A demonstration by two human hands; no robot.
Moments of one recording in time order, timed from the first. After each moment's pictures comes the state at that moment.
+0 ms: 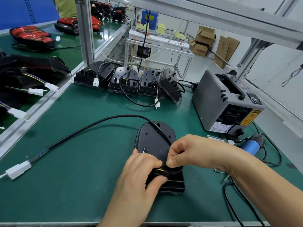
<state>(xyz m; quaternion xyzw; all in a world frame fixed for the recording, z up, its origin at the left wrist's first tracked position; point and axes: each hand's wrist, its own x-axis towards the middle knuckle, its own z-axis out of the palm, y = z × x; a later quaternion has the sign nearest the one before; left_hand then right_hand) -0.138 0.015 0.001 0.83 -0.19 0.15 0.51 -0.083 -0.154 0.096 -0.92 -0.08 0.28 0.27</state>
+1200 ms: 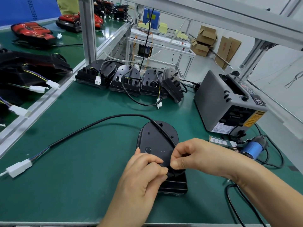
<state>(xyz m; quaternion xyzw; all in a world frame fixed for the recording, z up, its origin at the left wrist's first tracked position) -0.135 0.018 -0.005 0.79 -0.24 0.20 0.53 -0.093 -0.157 0.094 -0.91 -0.08 0.27 0.32</state>
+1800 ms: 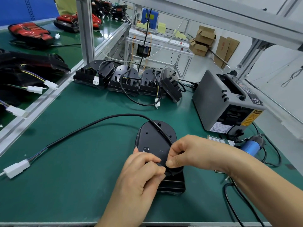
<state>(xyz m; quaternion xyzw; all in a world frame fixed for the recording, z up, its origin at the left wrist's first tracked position) -0.136 0.018 -0.002 0.79 -0.23 0.19 0.53 -0.086 -0.149 0.097 -0.93 -0.07 0.27 0.24</state>
